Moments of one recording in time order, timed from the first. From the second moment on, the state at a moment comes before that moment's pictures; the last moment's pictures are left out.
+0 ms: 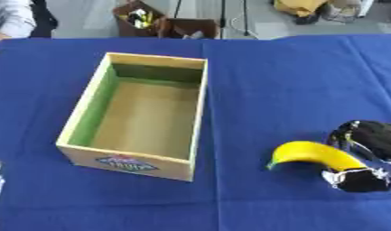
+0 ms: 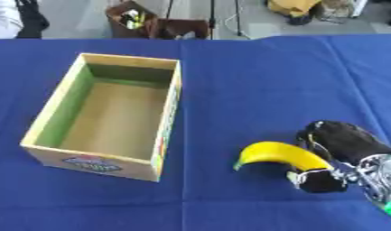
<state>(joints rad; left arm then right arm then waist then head) -0.44 0.27 0.04 -1.98 -0.27 -0.13 0.41 -0.40 -1.00 0.44 -1.89 0.78 0.41 0.37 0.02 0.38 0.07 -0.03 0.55</state>
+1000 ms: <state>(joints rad) -0.45 0.27 0.04 -1.98 -0.27 -0.13 0.41 -0.40 -0.99 0.44 -1.89 0.76 0.42 0.35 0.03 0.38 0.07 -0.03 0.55</state>
